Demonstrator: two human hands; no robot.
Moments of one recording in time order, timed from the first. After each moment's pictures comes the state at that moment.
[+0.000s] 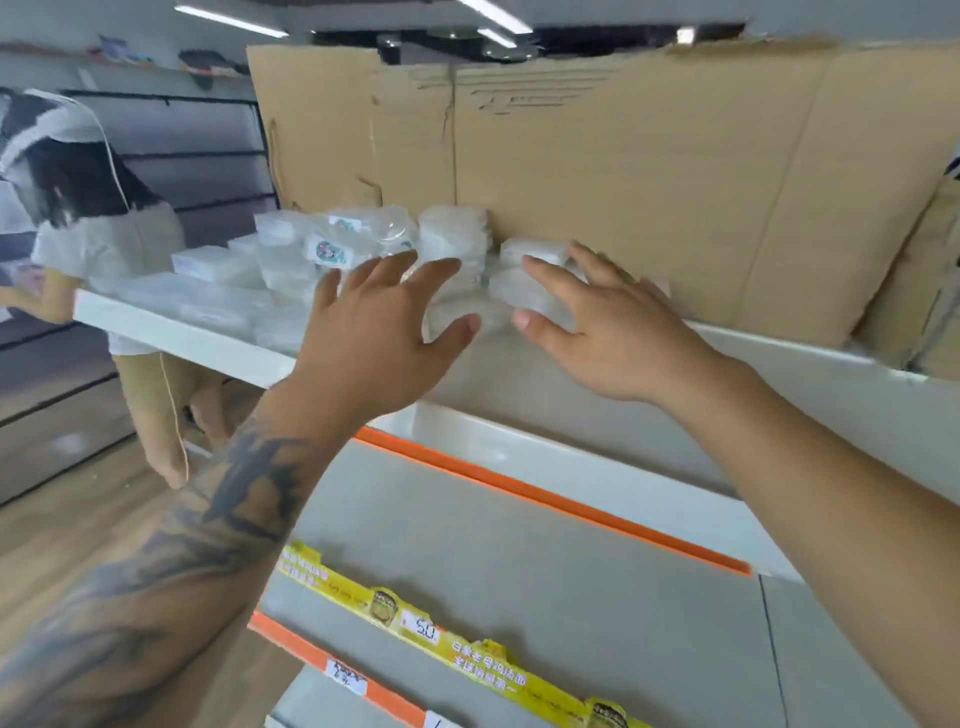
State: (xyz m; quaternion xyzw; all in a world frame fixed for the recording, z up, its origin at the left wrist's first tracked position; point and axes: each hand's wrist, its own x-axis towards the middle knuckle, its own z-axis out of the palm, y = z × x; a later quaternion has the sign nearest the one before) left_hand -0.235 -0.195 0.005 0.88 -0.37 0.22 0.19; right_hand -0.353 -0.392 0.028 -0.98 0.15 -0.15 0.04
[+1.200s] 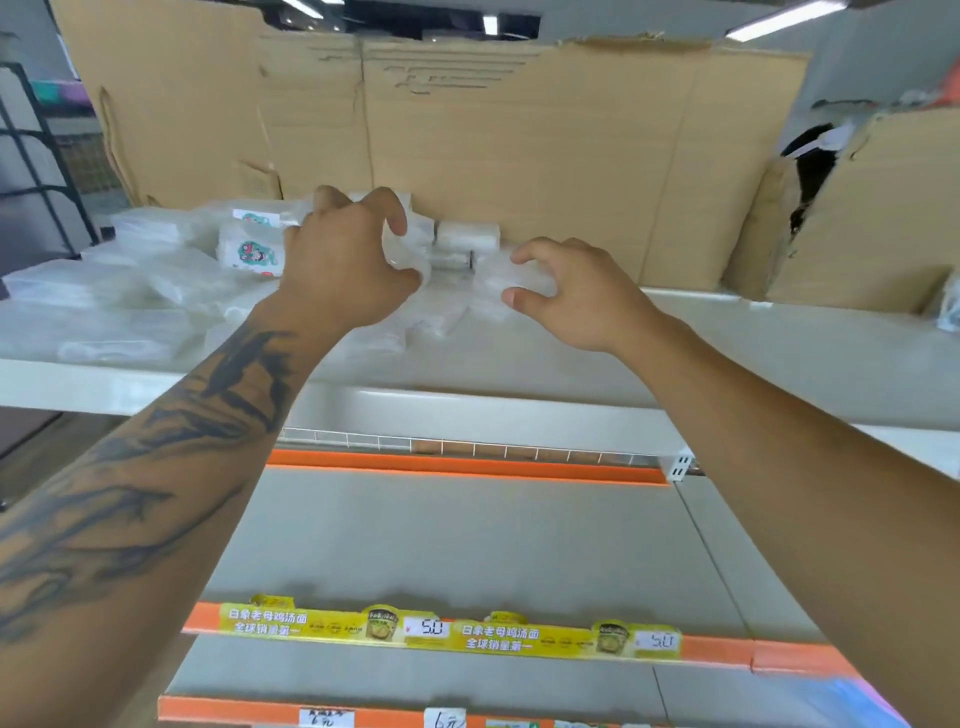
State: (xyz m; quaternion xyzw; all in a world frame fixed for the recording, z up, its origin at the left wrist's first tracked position) left_hand -0.136 -0.223 0.028 0.82 -0.45 0.15 0.32; right_hand -0.326 -0.383 0.016 -0.92 0.29 -0.24 0.10
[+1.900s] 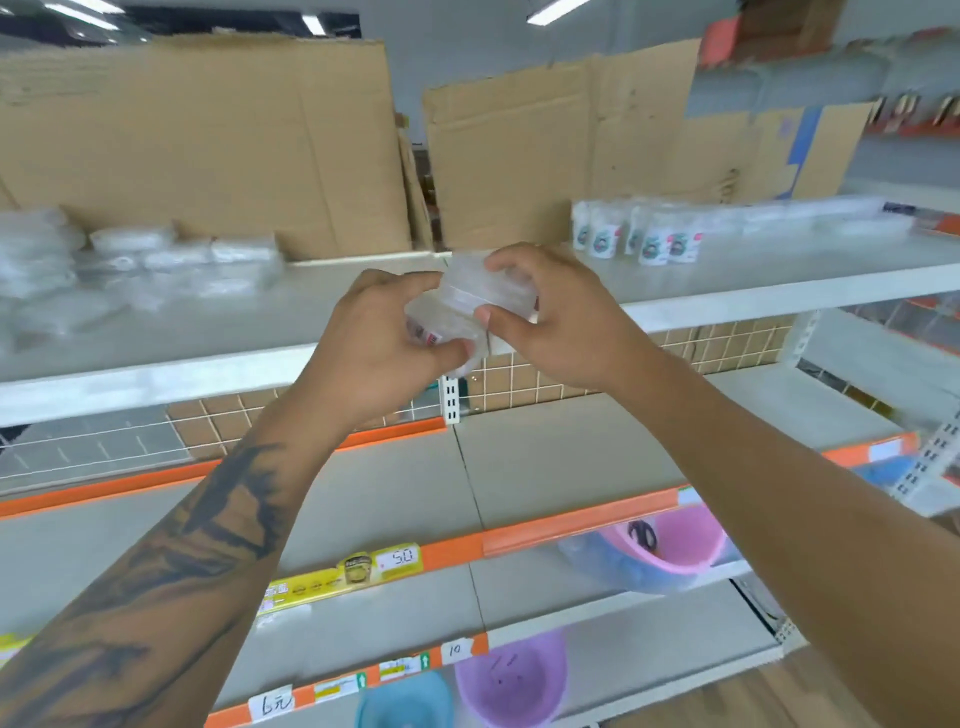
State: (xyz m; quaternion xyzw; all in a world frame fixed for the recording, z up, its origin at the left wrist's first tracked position) left_hand -0.535 -0.300 -0.006 0.66 -0.64 0.00 0.40; right_hand -0.714 -0.394 -0.001 -0.87 0.33 -0.34 0.14
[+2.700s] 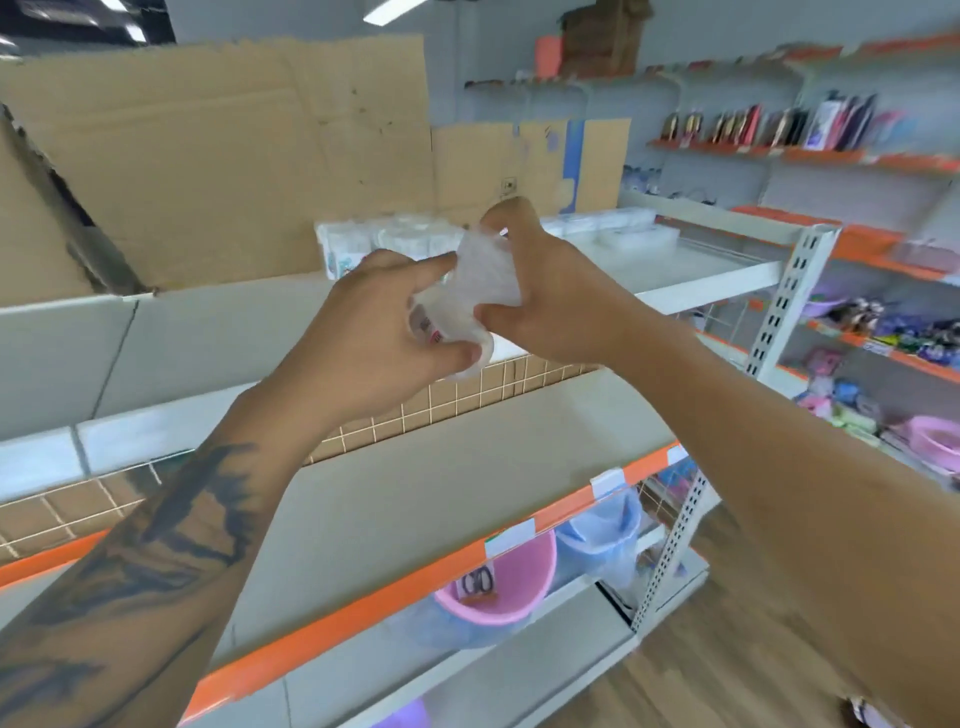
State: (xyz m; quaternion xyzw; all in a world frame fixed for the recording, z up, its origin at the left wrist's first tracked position) left_hand -0.767 -0.482 0.019 0.55 -0.74 -0.05 0.37; right_hand -0.953 -0.546 0.038 -0.86 0.42 -0.30 0.07
